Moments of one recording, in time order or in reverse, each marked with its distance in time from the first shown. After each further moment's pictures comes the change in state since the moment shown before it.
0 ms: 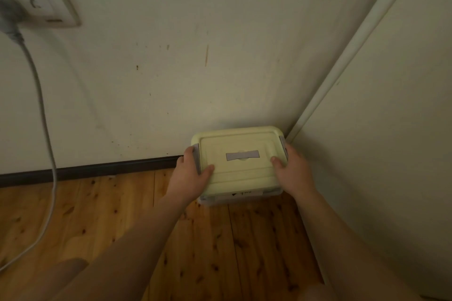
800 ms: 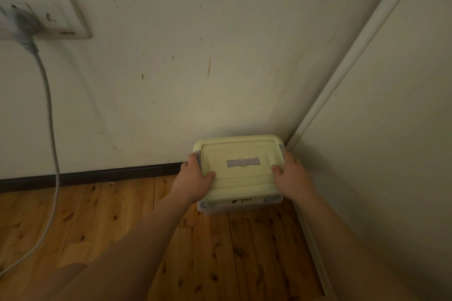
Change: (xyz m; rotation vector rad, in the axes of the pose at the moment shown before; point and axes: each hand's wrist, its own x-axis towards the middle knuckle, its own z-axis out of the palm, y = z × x) left_hand 0.007 0.010 -0.005 0.034 -0.086 -0.019; right_hand 0.005 -0.011 -0.010 -0.169 -0.172 0.034
